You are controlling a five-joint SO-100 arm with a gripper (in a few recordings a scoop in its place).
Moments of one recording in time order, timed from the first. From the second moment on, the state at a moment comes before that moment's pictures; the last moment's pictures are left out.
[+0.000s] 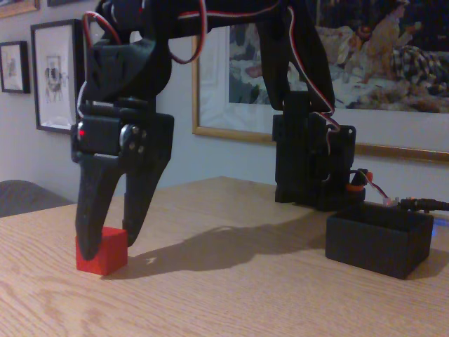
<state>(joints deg) 4.7 59.9 73.0 73.6 13.6</state>
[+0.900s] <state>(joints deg) 14.6 78.4 73.8 90.6 14.6</state>
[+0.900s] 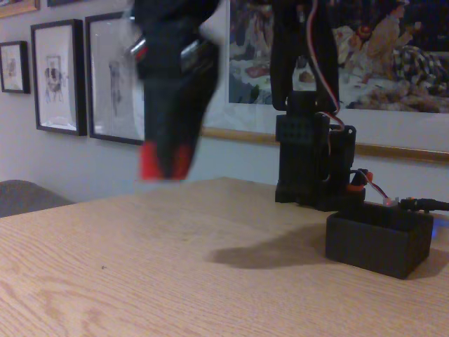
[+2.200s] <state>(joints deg) 51.4 87.8 101.5 90.4 -0.3</state>
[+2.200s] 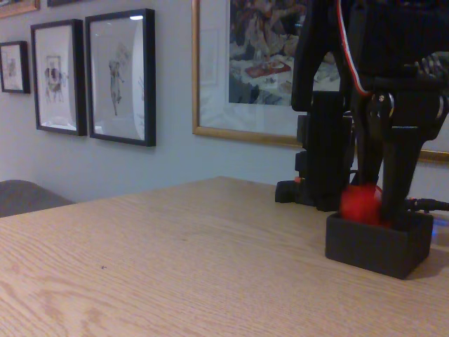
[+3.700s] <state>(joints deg) 0.4 175.8 162.2 66.7 2.4</state>
